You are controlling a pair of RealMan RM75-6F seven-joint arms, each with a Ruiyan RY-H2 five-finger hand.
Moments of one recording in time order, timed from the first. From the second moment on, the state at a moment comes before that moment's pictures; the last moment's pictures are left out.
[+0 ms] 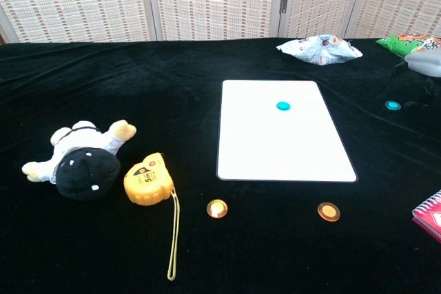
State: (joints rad) left arm -0.09 -1.12 -0.03 -1.63 1.47 1.47 0.12; right arm 0.77 -1.57 0.15 -0.91 -0.77 0.73 -0.45
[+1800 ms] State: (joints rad) left arm -0.09 -1.11 -0.04 -1.65 1.46 1.46 0.13; right arm 0.82 -1.56 0.22 -1.09 -0.86 0.71 -0.49
